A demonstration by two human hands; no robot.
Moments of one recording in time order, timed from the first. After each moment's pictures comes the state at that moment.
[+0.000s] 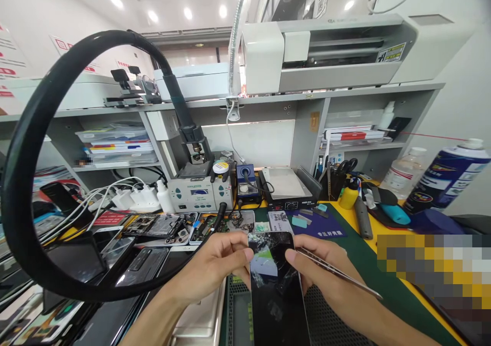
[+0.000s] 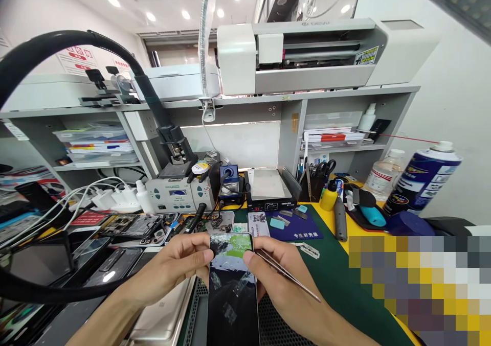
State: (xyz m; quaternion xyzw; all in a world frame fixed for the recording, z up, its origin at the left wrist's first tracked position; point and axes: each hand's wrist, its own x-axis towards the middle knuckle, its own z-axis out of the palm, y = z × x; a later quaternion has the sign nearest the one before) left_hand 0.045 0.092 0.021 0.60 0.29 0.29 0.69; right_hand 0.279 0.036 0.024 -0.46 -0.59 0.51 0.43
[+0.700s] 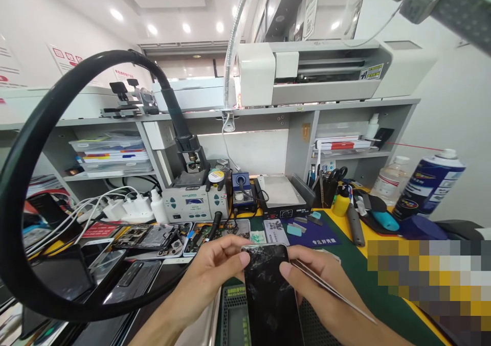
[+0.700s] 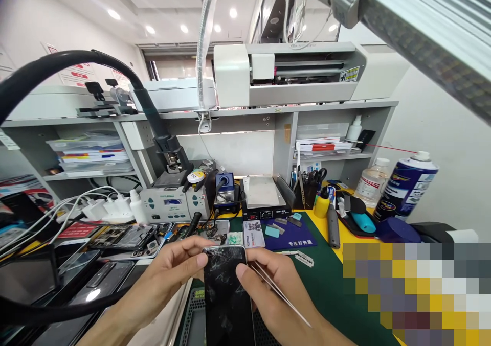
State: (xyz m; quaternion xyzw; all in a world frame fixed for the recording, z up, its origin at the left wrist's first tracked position) left_hand 0.052 0.086 0.024 0.57 0.31 0.38 0.66; right_hand 0.278 0.030 0.023 -0.47 -0.61 0.47 0.44
